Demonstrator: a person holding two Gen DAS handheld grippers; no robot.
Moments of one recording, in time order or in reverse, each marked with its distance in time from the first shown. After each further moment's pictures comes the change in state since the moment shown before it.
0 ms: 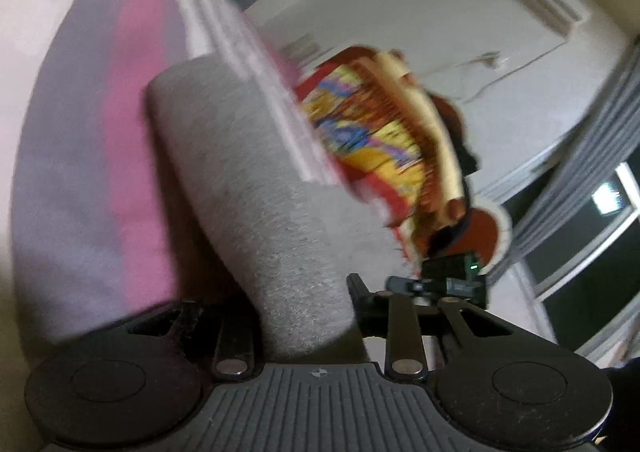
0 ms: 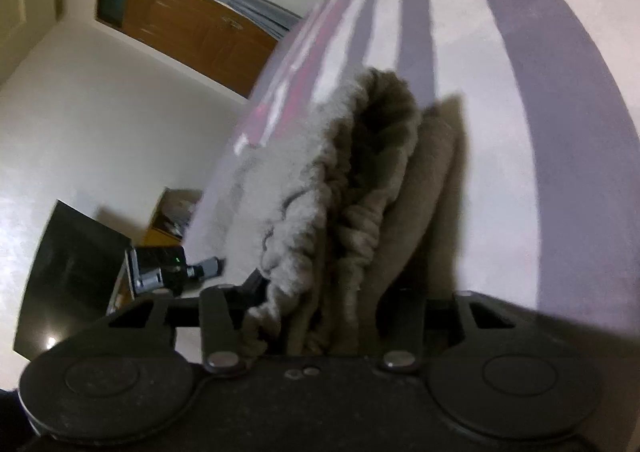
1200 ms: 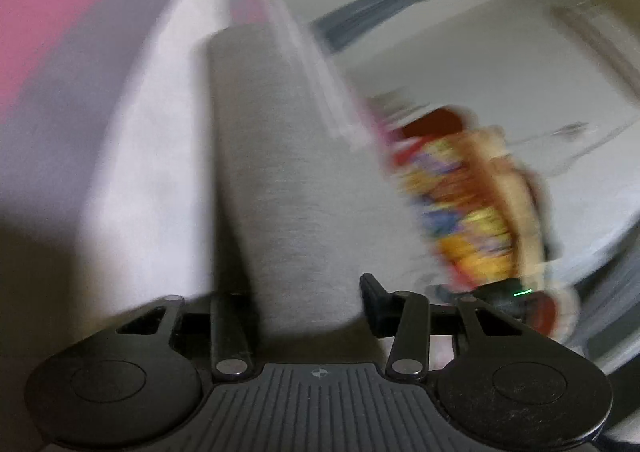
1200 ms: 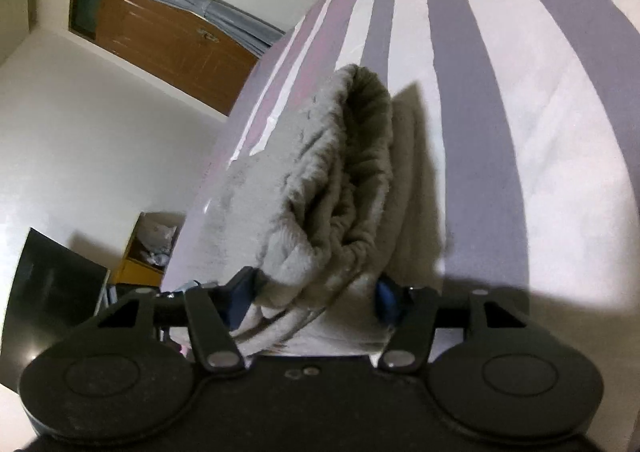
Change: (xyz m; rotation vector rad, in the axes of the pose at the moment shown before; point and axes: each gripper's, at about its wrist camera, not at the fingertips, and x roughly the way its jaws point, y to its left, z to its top) left arm -0.007 0.091 0.117 -0.149 -0.072 0.273; right arm 0.117 -0.008 0.119 0.050 0.036 -0.154
